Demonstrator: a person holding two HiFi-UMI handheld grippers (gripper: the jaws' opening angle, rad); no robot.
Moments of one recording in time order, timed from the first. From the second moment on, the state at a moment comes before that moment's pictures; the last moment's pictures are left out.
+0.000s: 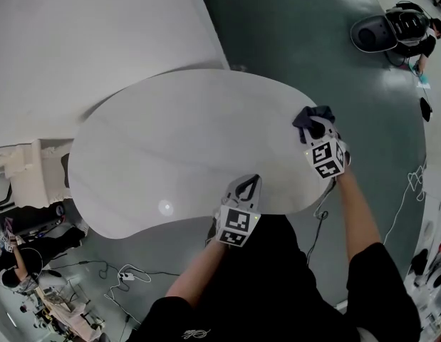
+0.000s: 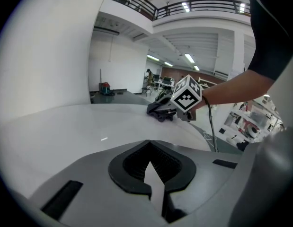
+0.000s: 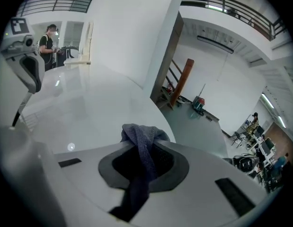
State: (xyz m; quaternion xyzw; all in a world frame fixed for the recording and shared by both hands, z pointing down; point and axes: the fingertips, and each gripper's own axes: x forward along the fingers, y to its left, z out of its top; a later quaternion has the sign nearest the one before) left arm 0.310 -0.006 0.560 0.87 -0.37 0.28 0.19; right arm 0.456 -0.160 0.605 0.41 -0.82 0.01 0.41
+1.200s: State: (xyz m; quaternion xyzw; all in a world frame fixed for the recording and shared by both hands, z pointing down) left arm 0.184 0.054 0.522 0.90 -0.35 0.21 0.15; right arm 0.313 0.044 0.620 0.48 -0.77 0.06 0.43
